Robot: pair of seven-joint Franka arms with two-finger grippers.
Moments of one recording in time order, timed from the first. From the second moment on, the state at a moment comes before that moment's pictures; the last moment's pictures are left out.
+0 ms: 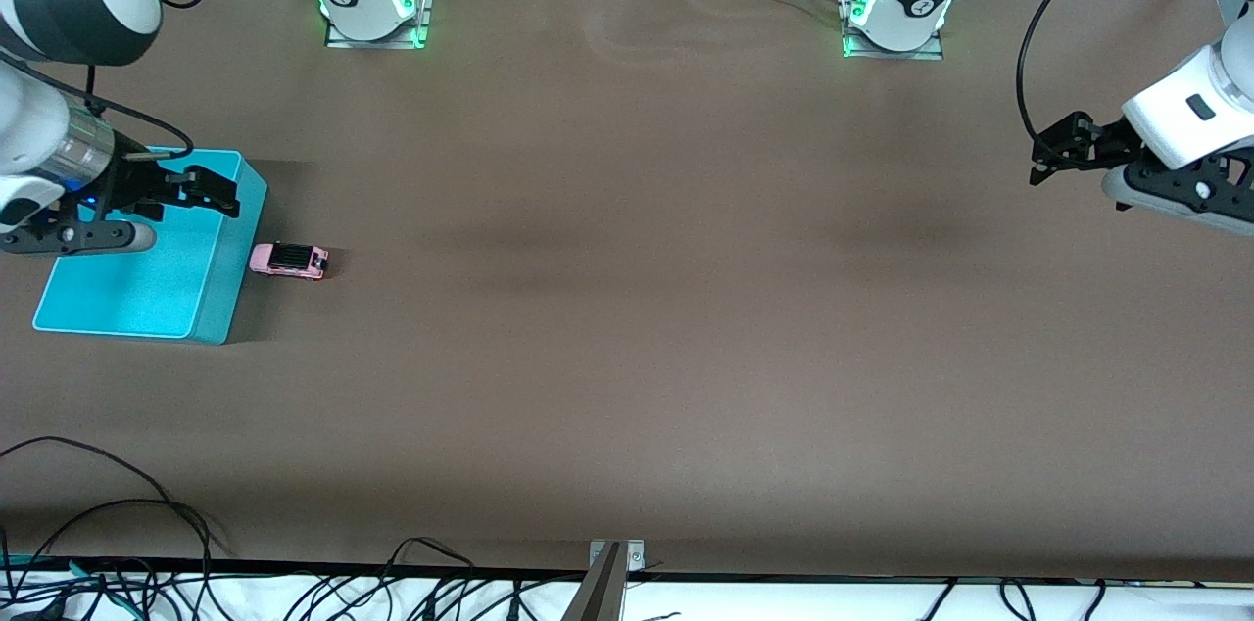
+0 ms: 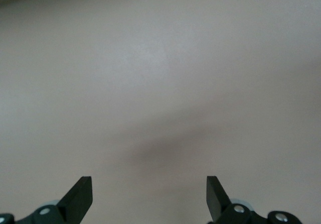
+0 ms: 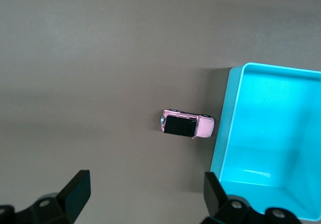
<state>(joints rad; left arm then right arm) -0.09 0.06 0.04 -1.57 -0.01 1.60 0.24 0.02 0.11 0.00 -1.73 0.00 1.78 -0.04</state>
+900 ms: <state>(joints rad) -0.08 0.03 0.06 -1.56 -0.01 1.53 0.19 0.01 0.18 -0.01 -2.26 0.00 2.44 0.45</state>
